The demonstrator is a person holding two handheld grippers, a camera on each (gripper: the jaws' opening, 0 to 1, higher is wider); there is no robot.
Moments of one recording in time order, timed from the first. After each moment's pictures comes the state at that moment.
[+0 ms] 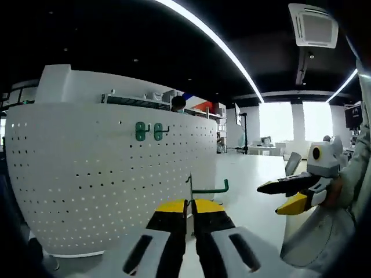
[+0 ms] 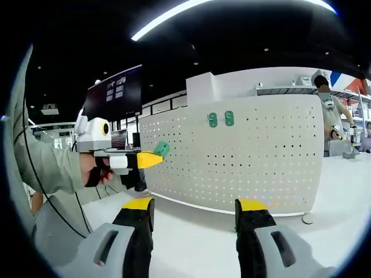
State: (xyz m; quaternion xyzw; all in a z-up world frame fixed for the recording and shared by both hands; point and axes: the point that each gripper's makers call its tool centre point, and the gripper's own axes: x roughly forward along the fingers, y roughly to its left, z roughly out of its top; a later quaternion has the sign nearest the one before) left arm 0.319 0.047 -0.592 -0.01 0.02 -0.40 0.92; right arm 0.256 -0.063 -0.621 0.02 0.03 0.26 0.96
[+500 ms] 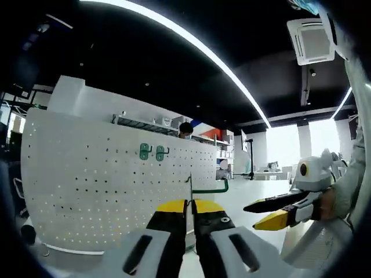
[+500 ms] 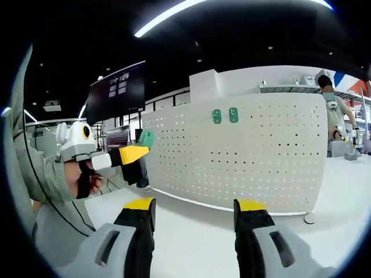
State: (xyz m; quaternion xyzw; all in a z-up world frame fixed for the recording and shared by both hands) left arm 0.278 0.052 -0.576 -0.06 -0.07 -0.37 0.92; right arm 0.255 -0.056 -0.627 0.01 0.04 0.28 0.96
